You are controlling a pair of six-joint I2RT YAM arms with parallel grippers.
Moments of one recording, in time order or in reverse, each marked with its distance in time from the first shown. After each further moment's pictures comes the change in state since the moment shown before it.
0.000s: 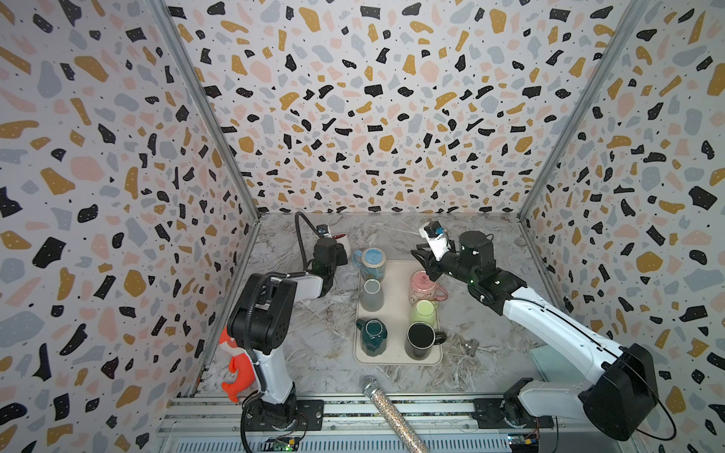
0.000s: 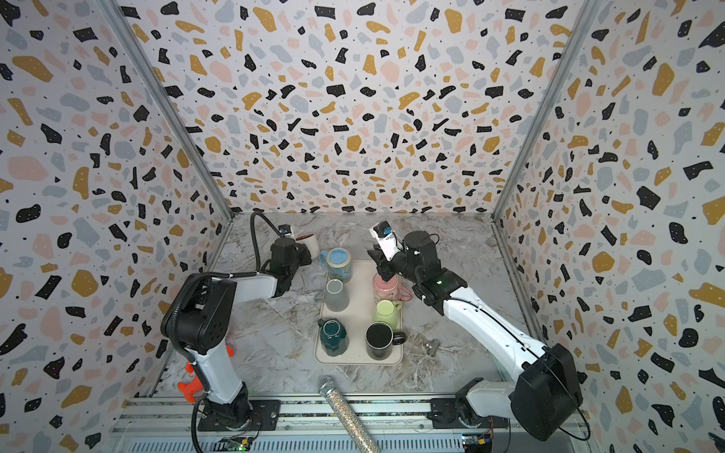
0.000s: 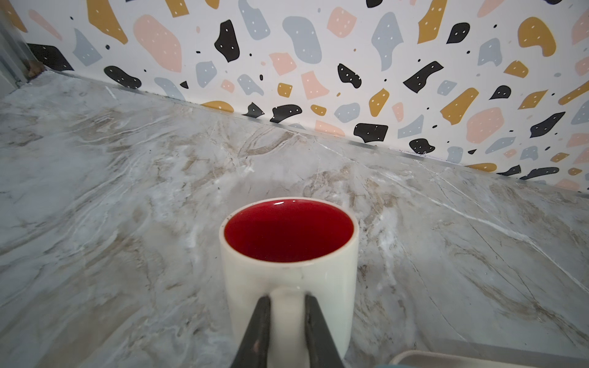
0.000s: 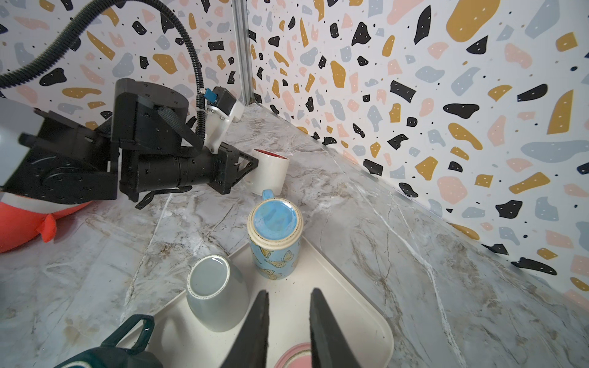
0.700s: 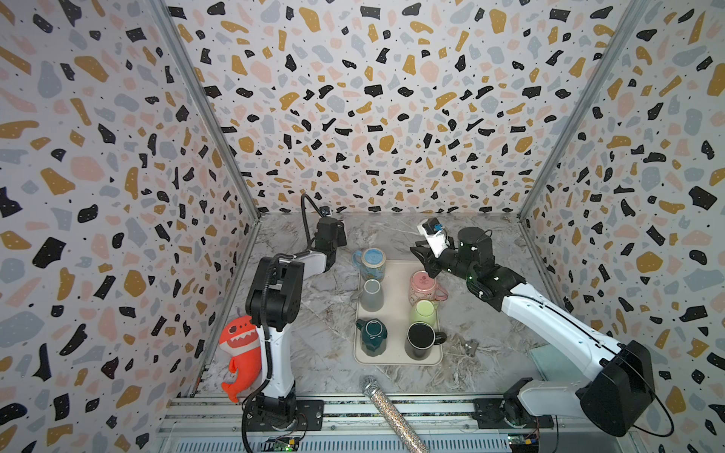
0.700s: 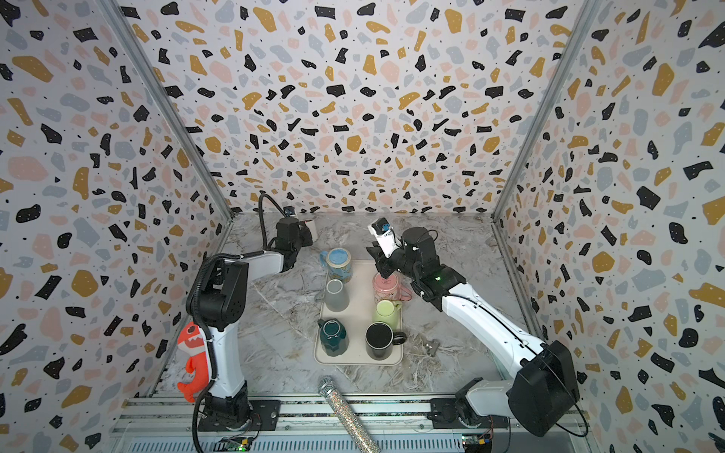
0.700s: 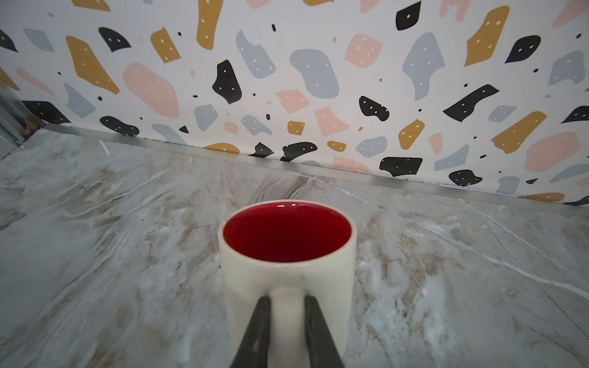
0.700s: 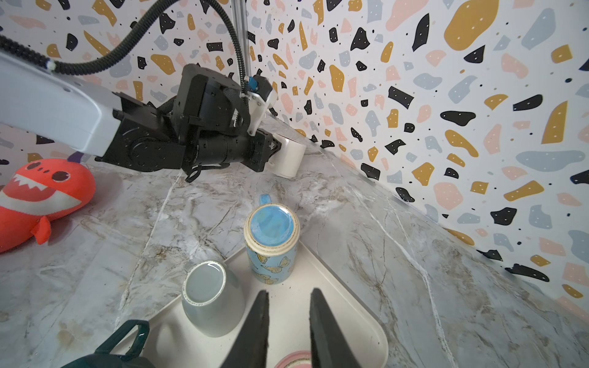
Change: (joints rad) left arm 0.063 0.231 0.348 -0.133 0.045 0.068; right arm 0.000 0.024 0.038 -0.021 0.004 -0.013
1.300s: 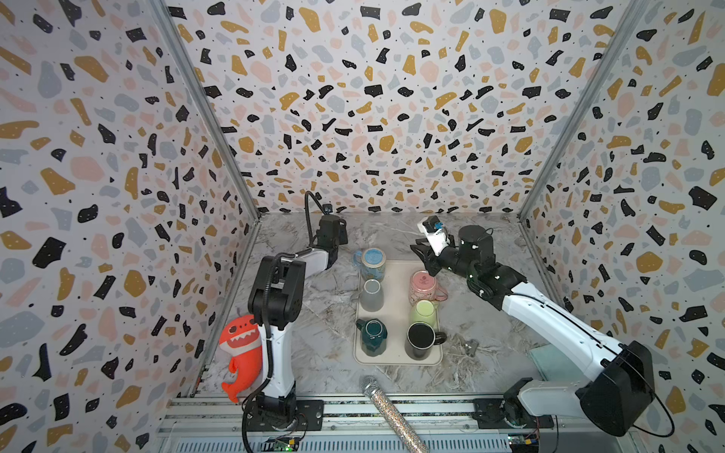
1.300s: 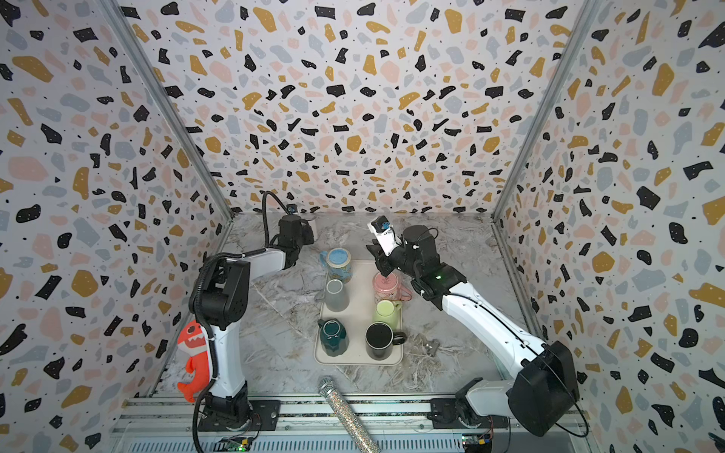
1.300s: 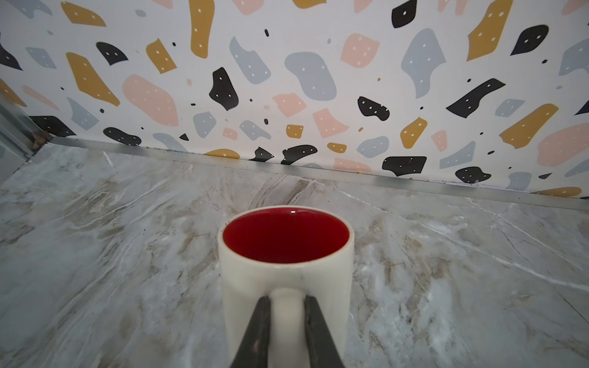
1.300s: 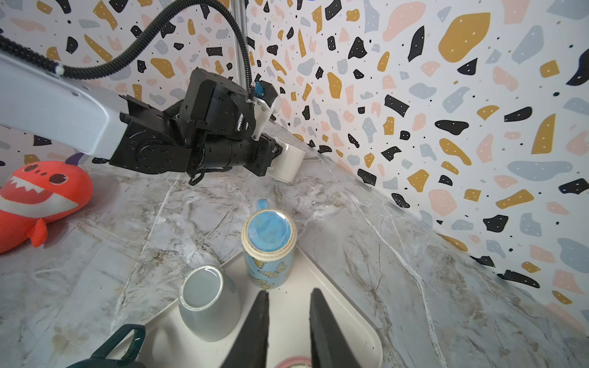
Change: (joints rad) left arm -0.010 0.043 0.100 -0.069 -0.030 0.042; right arm 0.000 0.005 0.029 -0.013 0.005 -0.017
